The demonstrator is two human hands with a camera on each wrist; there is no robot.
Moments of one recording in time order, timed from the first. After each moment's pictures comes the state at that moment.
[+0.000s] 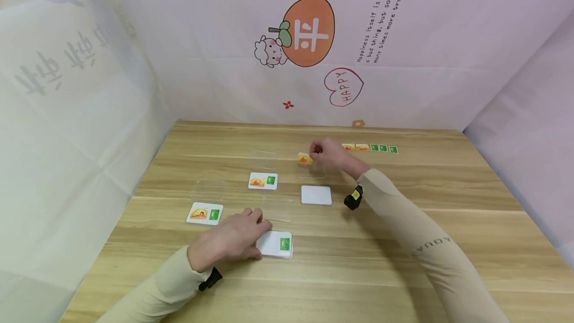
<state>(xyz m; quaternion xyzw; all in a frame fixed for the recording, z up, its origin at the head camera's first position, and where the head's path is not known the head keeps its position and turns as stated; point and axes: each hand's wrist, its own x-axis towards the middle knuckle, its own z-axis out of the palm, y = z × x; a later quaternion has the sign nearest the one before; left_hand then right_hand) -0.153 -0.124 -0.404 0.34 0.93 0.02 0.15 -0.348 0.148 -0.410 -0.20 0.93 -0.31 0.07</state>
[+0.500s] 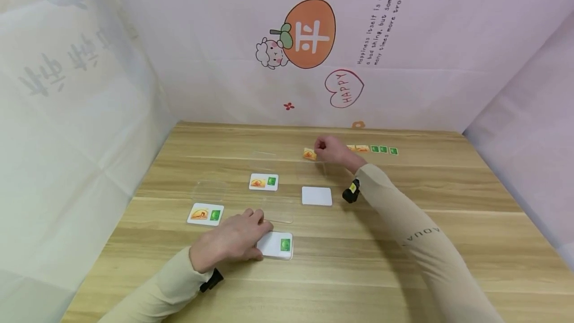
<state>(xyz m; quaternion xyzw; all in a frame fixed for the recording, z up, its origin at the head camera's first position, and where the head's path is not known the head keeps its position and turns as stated) -0.151 -0.124 -0.404 0.34 0.93 0.01 0.14 -0.372 0.158 -0.423 -0.18 0.94 -0.29 0.08</state>
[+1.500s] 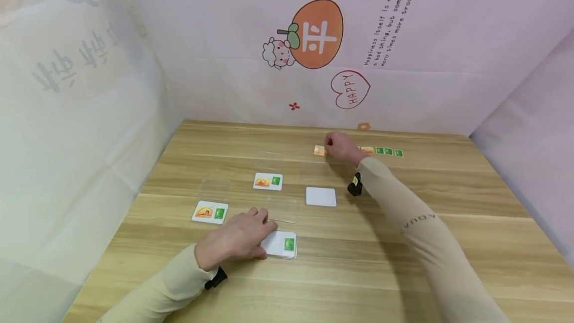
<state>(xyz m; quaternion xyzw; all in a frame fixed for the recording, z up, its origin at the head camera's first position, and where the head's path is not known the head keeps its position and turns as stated) -0.151 -0.124 -0.405 0.34 0.93 0.00 0.13 -0.399 0.169 -0.430 -0.15 0.96 -0.22 0.08</state>
